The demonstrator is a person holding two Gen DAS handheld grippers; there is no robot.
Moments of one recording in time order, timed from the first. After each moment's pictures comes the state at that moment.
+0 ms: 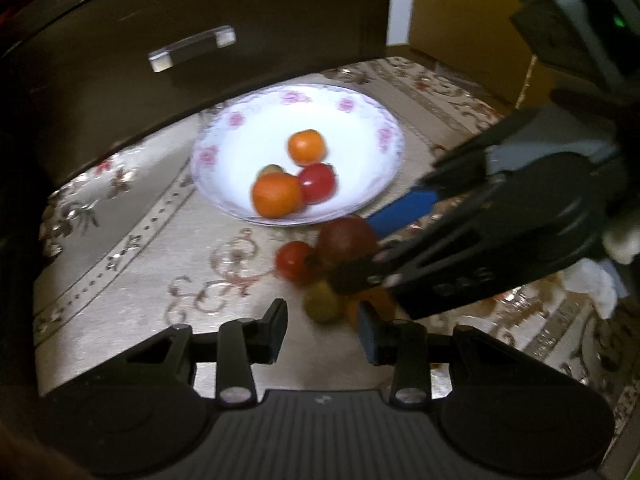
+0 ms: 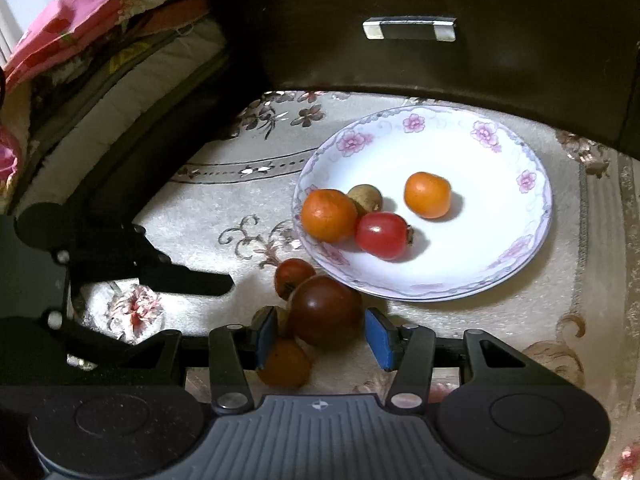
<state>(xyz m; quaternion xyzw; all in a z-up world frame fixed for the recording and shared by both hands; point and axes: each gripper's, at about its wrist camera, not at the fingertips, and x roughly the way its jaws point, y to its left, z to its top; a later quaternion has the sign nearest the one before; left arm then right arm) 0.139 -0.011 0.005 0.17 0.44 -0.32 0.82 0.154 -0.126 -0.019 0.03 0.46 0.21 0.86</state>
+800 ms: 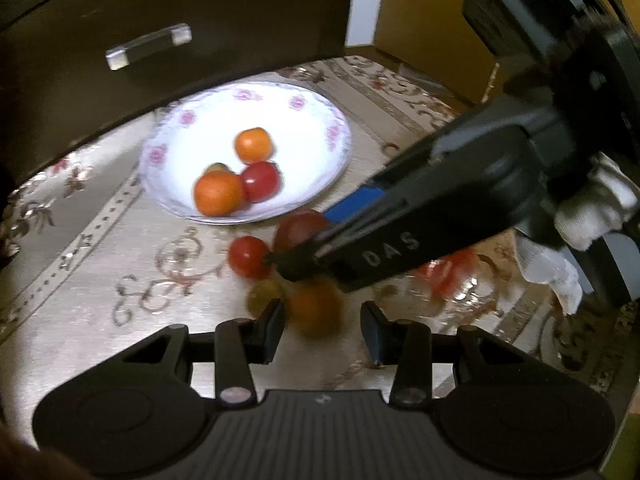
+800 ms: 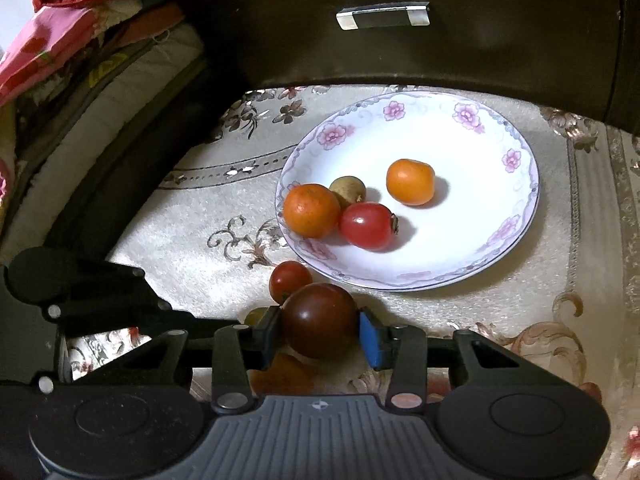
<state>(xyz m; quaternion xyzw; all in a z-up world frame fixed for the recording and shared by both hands) 0.129 -0.023 0.002 0.14 0.45 -0.37 0.80 0.156 -0.135 -0.023 0.06 0.48 0.18 0.86</state>
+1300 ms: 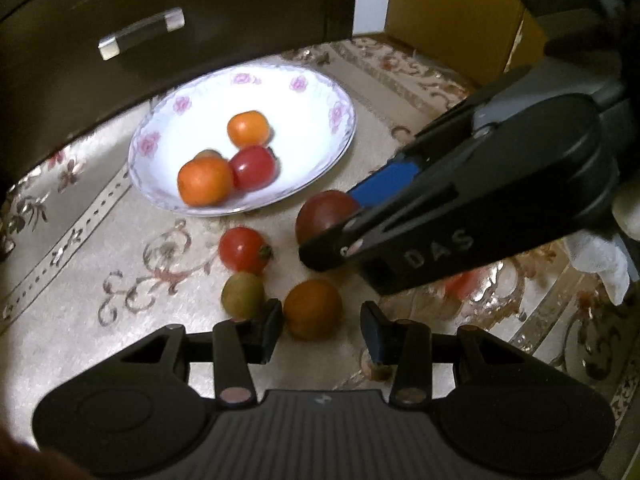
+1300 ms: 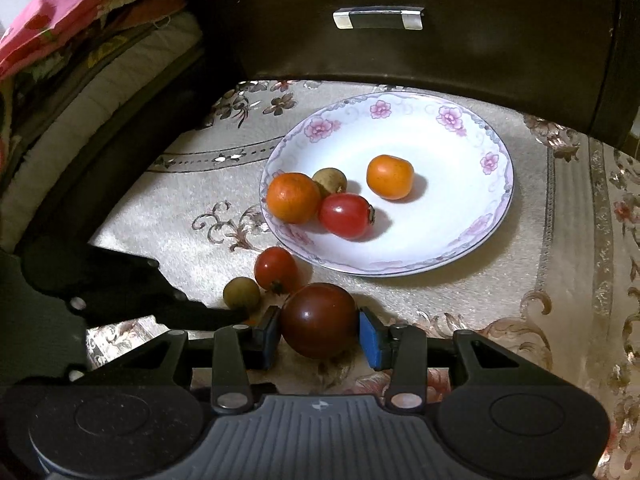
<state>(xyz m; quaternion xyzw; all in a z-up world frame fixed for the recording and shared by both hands) 0.132 -0.041 -0.017 0.16 0.46 -0.34 0.81 0.148 -0.141 -0.019 0.02 0.48 0.17 0.86</state>
